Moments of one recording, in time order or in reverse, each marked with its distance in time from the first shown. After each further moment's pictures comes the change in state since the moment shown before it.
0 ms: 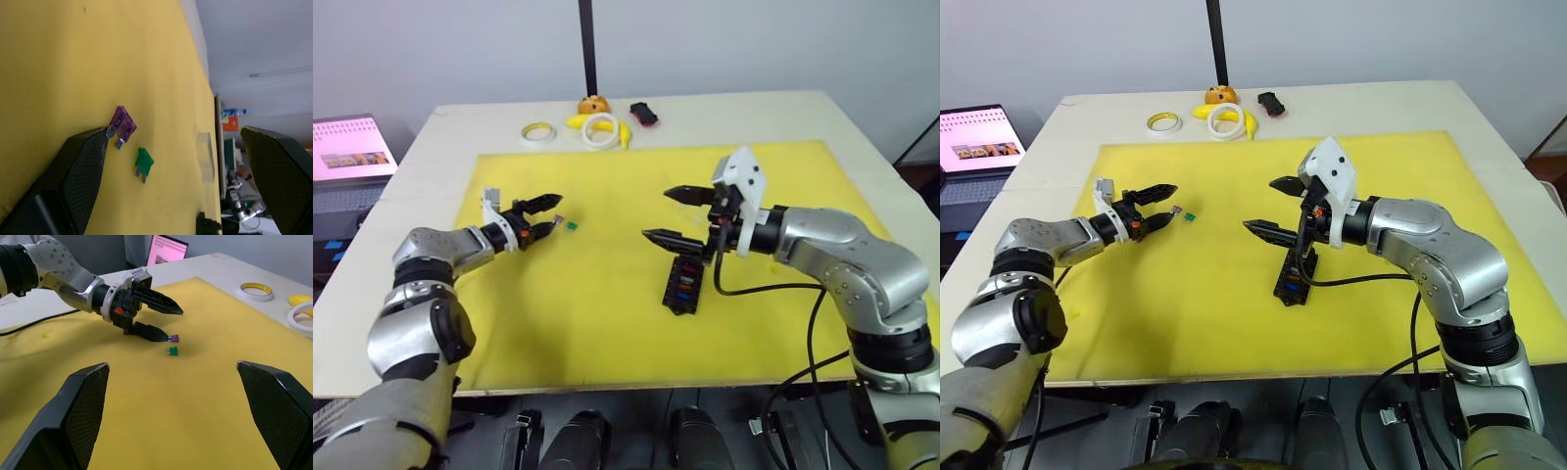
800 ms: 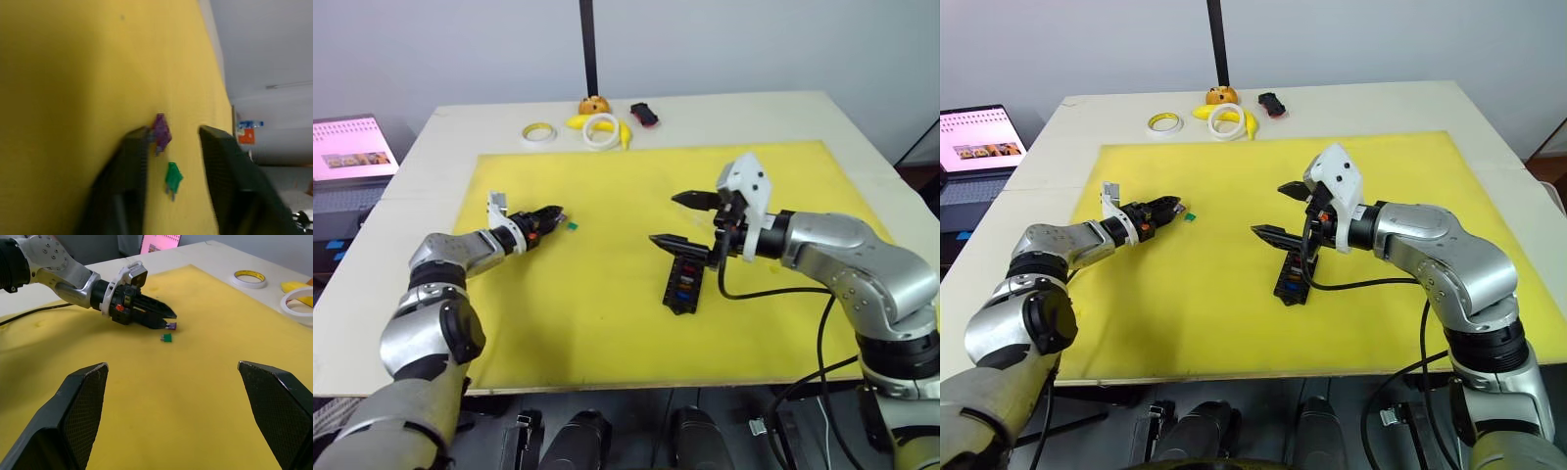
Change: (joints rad) left arm 0.010 -0.039 0.020 0.011 0.037 -0.085 0.072; right arm 0.029 -0.038 -0.010 -0.021 0.002 0.020 0.000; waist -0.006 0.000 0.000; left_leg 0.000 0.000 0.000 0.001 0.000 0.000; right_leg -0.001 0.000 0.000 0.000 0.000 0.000
